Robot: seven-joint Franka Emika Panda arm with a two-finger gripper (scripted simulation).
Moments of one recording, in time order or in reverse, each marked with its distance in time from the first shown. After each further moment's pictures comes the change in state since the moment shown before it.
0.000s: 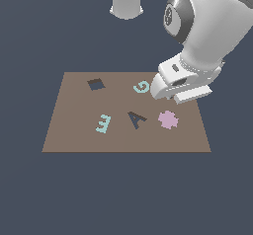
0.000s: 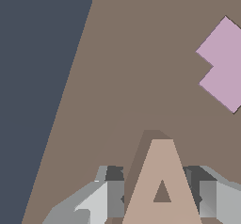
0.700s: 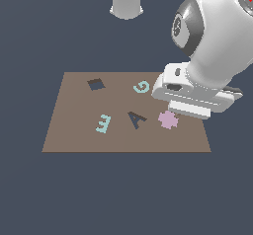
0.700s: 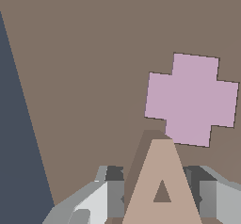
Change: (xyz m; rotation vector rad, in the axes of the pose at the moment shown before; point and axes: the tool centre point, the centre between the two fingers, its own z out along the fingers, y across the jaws) arm 0.047 0.012 -0.002 0.000 0.001 0.581
